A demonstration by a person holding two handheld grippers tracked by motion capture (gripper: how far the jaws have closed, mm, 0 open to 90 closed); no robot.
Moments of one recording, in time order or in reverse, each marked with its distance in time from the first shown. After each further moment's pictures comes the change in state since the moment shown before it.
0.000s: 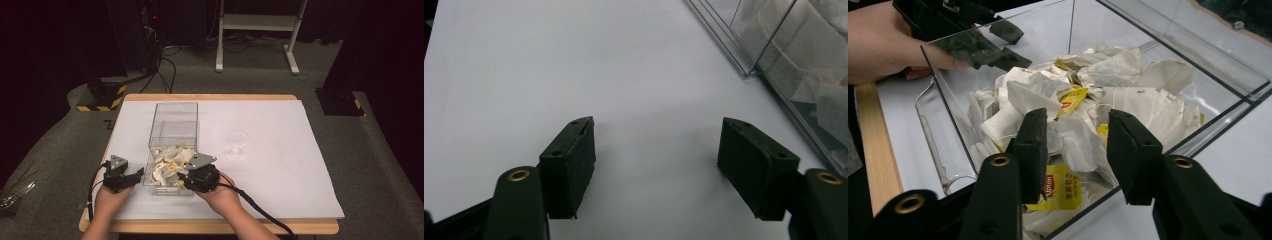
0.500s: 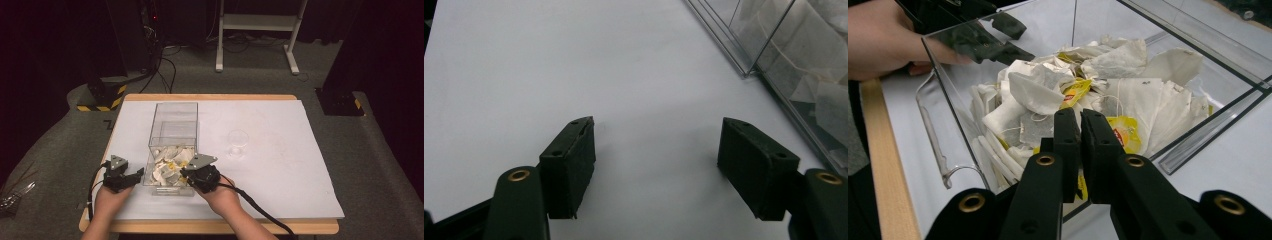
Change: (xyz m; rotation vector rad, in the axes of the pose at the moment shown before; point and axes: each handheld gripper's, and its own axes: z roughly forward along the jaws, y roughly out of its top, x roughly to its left) left arm 0.000 0.000 0.000 0.000 -0.003 0.002; right arm -0.002 -0.005 0.001 0.004 0.021 0.018
